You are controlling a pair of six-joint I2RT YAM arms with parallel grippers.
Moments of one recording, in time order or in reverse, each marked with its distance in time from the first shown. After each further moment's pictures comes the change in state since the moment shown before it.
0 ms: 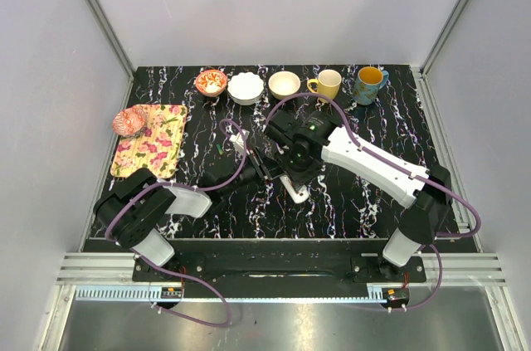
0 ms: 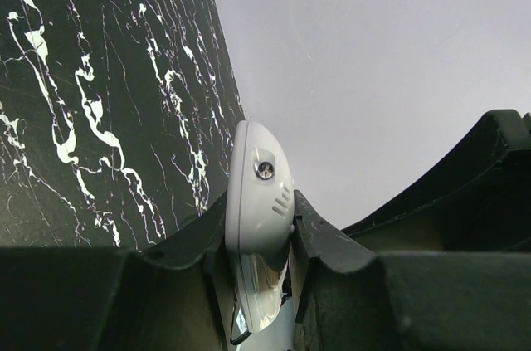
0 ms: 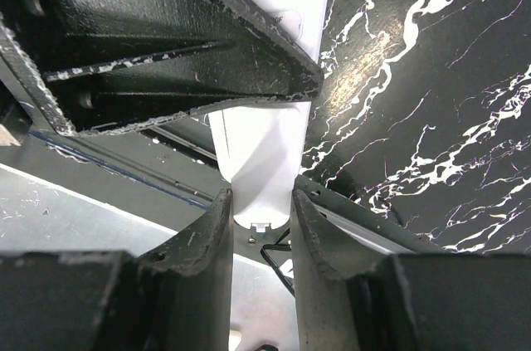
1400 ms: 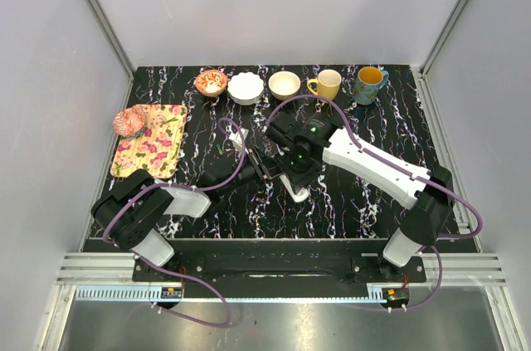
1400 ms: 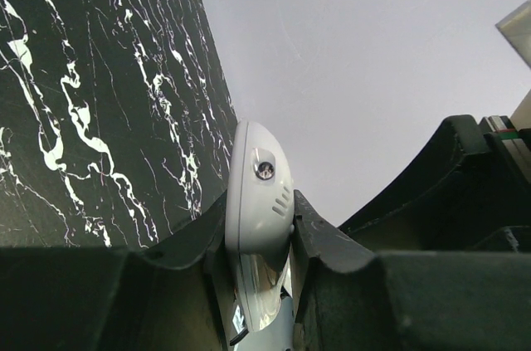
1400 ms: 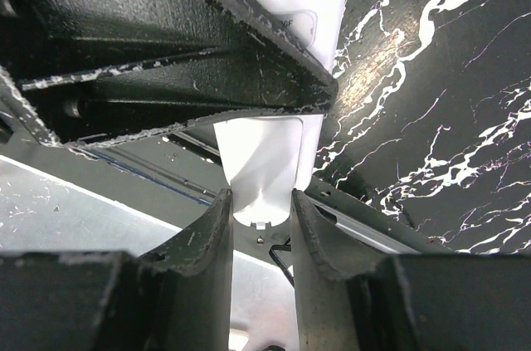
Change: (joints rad) left arm 0.005 -0.017 0.000 0.010 0.014 0.004; right arm 0.000 -0.015 -0.030 0.022 -0.026 0.014
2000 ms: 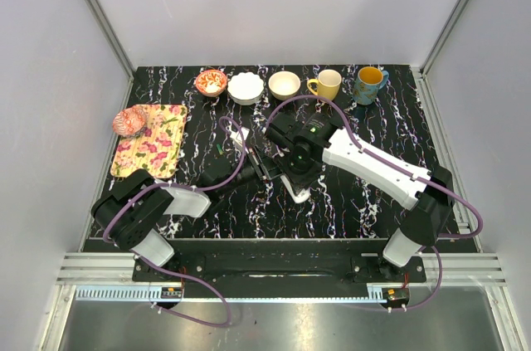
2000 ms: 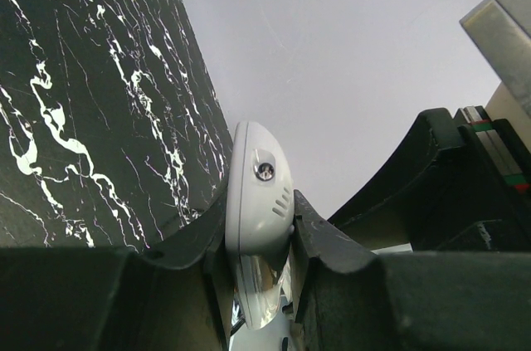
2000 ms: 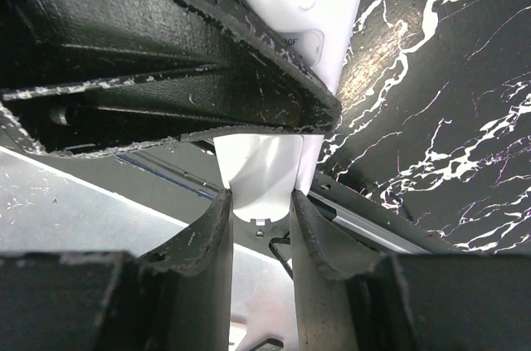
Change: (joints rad) left arm 0.000 0.000 0.000 0.050 0.042 0.000; right arm 0.008 0.000 0.011 -0.023 -0.002 0.000
